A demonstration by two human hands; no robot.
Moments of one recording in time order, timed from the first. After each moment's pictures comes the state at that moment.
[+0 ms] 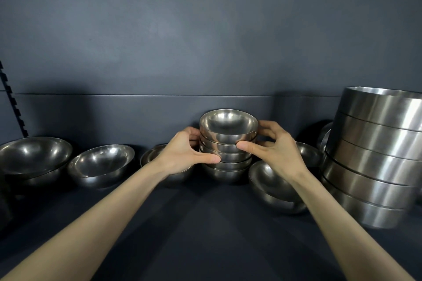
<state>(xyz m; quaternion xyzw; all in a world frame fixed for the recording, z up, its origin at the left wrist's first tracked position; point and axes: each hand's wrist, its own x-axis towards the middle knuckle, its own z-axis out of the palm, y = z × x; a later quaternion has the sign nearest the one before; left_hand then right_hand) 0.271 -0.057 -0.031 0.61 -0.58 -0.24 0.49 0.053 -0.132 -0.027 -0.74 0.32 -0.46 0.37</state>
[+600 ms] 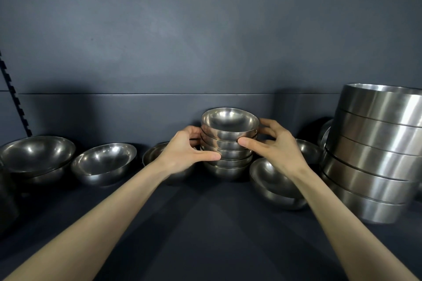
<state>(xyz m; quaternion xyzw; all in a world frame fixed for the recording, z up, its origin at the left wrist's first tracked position) 0.270 -0.053 -0.033 0.60 -0.58 -0.23 0.51 0.053 -0.130 -0.027 -0.74 0.32 -0.45 0.37</state>
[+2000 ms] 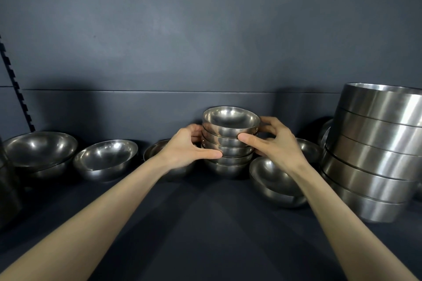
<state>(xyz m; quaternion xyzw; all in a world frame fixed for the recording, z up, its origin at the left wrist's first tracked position) 0.271 -0.056 -0.032 0.61 -0.59 -0.24 0.48 0.054 -0.136 -0.026 -0.74 0.34 -0.44 0.38</state>
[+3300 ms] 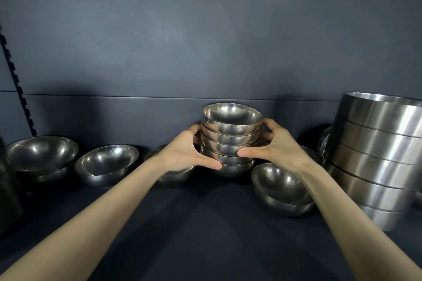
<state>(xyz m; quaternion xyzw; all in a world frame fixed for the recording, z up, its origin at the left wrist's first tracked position) 0.269 -0.045 -0.015 0.60 -0.62 -0.24 0.45 0.047 -0.127 0.001 -0.78 0.30 -0.36 0.42</state>
